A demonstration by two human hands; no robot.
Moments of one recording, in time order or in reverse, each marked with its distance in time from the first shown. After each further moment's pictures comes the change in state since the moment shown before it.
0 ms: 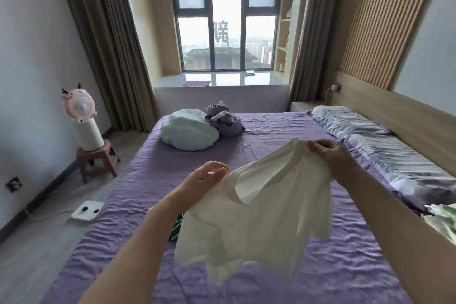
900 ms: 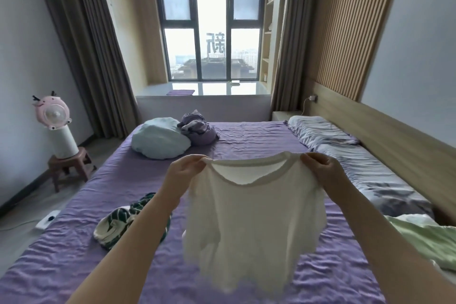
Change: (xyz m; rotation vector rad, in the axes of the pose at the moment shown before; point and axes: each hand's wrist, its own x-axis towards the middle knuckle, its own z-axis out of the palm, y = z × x) left_hand 0.080 0.036 0.178 -0.070 0.389 0.195; right_hand 0.045 0.042 -0.200 -0.005 0.000 -0.067
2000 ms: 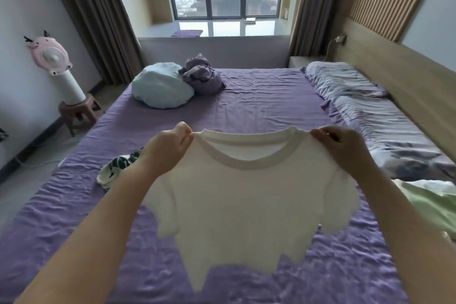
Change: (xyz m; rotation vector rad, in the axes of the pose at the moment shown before) left_hand 0.024 -0.056 0.026 1.075 -0.051 0.165; right_hand 0.052 0.071 -0.048 -0.558 -0.135 -0.272
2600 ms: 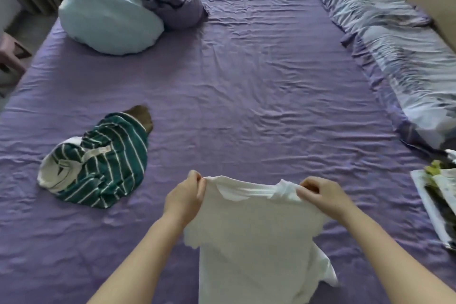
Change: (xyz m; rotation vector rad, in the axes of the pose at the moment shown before) left_hand 0.025 -0.157 0.271 -0.096 -0.508 -0.334; right_hand 0.000 0.139 0.239 -0.189 -0.575 0.530
